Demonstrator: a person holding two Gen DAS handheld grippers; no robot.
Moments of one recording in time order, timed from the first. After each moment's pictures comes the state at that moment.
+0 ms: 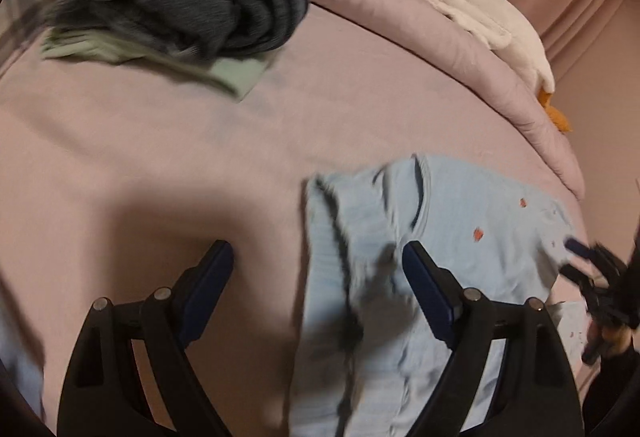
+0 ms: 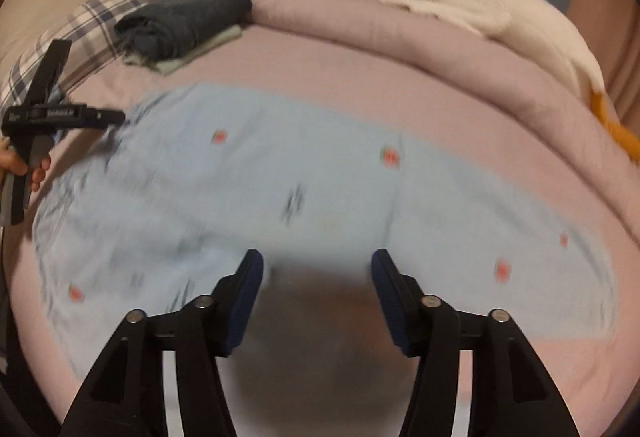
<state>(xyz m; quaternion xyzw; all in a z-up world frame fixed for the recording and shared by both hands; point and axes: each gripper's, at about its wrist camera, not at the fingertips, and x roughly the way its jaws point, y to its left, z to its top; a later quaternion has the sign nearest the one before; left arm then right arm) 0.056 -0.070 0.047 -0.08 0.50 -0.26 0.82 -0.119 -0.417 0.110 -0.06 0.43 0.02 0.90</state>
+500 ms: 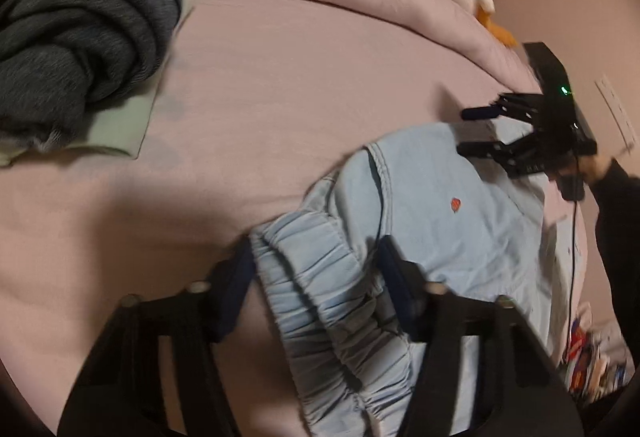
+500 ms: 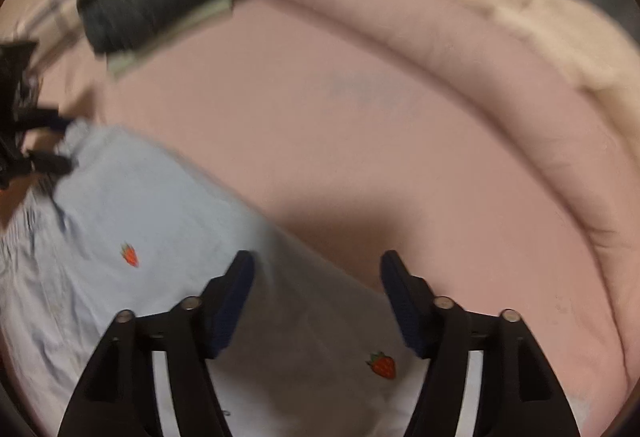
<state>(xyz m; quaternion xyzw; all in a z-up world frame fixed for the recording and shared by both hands) 0.087 -0.115 0.047 0.03 0.52 -0.41 0.75 0.020 -0.403 0.056 -0.15 0.55 0.09 0.82</state>
